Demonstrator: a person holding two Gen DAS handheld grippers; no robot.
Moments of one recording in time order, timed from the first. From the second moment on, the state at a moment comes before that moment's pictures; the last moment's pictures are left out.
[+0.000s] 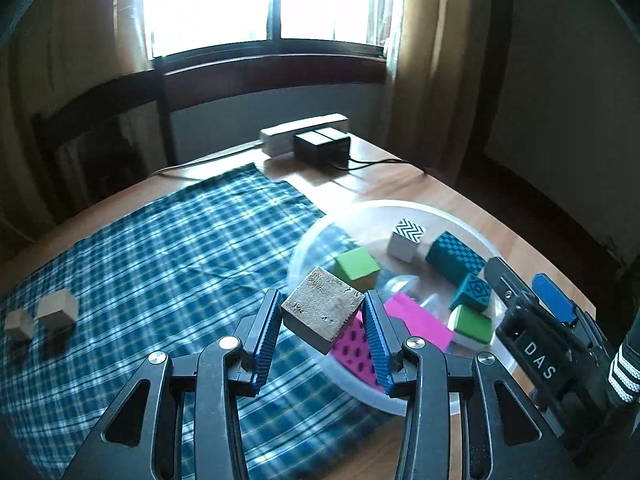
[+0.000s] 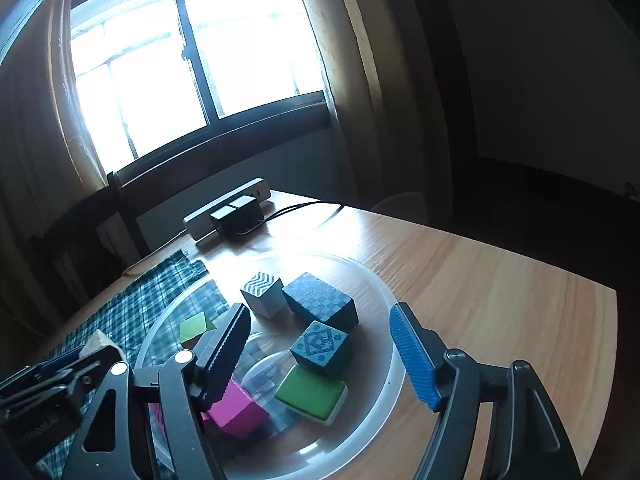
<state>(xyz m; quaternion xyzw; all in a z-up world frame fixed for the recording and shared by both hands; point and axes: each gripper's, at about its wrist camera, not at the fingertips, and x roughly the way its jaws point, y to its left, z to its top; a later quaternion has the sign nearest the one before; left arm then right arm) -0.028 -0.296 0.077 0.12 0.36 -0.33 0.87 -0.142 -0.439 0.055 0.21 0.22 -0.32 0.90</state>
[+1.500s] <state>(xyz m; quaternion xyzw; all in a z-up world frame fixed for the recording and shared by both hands) -0.009 -0.261 0.088 0.07 0.36 -0.29 0.88 -0.138 -0.431 0.058 0.19 0.21 -0.33 0.90</state>
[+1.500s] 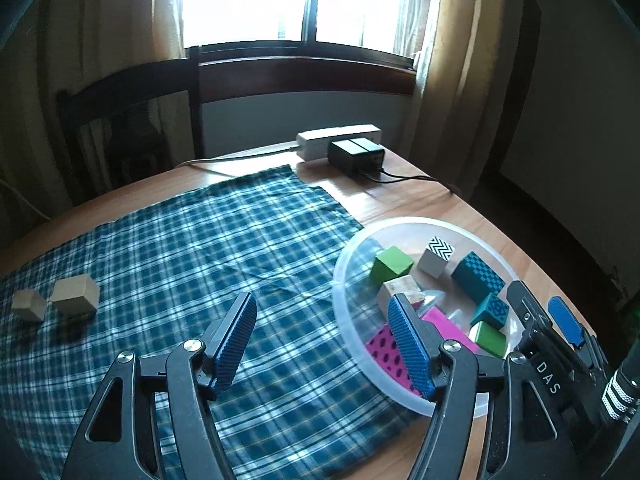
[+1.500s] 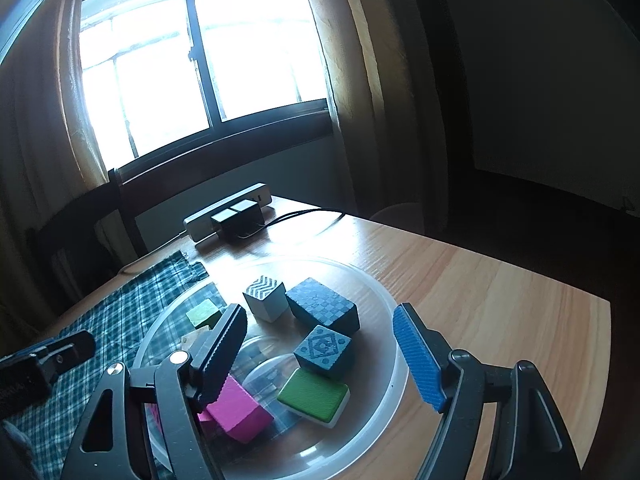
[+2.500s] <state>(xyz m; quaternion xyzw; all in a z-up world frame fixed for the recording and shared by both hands) 0.010 -0.165 0.115 0.02 0.34 -0.22 0.91 -0.119 -0.368 0.061 0.13 0.22 -0.29 0.92</state>
